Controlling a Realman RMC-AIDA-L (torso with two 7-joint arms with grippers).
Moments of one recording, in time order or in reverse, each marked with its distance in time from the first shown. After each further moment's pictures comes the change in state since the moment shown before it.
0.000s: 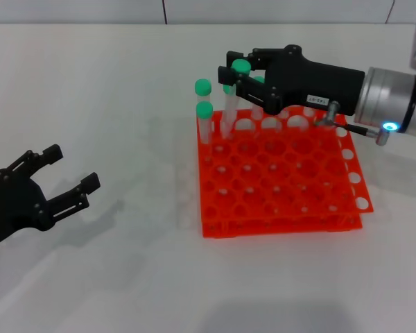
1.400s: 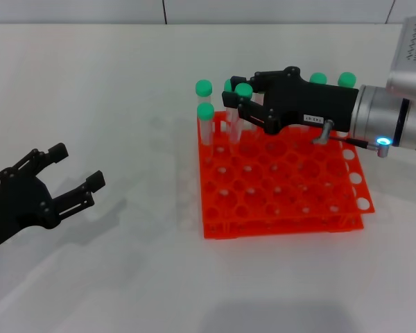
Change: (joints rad) left arm -0.028 0.001 -0.009 -0.047 -0.005 0.006 0.021; right arm -0.042 0.000 -0.173 -0.059 0.074 0.146 -0.014
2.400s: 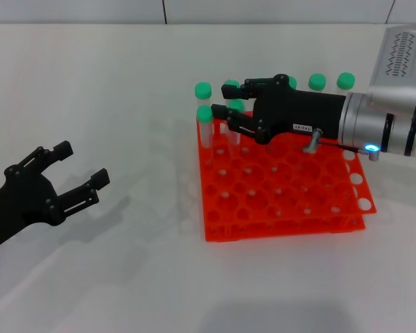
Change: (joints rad) left arm -0.026 0.002 0.000 -0.034 -0.003 -0.007 0.018; right arm -0.001 0.000 -0.166 -0.020 0.128 0.064 -0.060
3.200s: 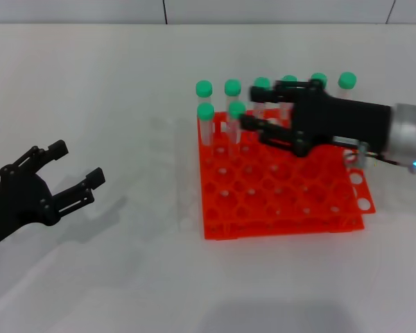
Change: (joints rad) left arm 0.003 0.000 -0.025 -0.002 0.008 0.019 0.000; right arm -0.182 -0.056 0.006 -0.199 -0.035 -0.136 0.030
